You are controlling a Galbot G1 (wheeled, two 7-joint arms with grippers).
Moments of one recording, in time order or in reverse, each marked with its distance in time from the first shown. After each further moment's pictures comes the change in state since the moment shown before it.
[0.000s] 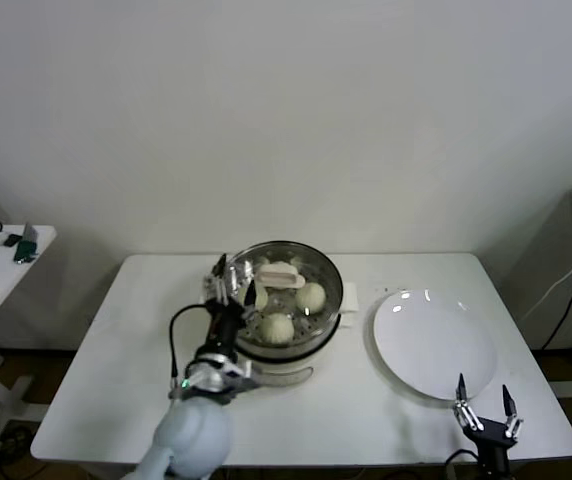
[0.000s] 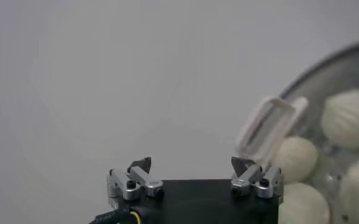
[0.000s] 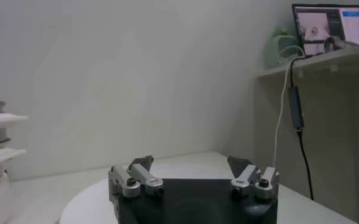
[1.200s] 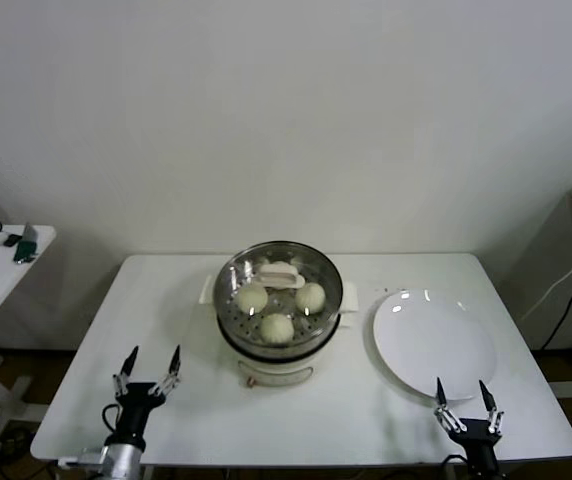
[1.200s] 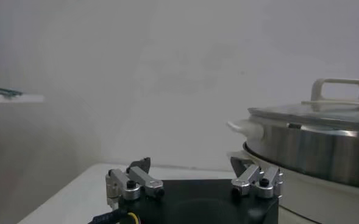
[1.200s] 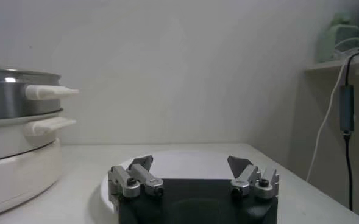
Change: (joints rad) left arm 0.378 -0.085 -0.499 0.247 -1.128 -0.712 0.170; right arm -0.029 -0.051 -0.025 0.041 -0.072 -0.088 -0.068
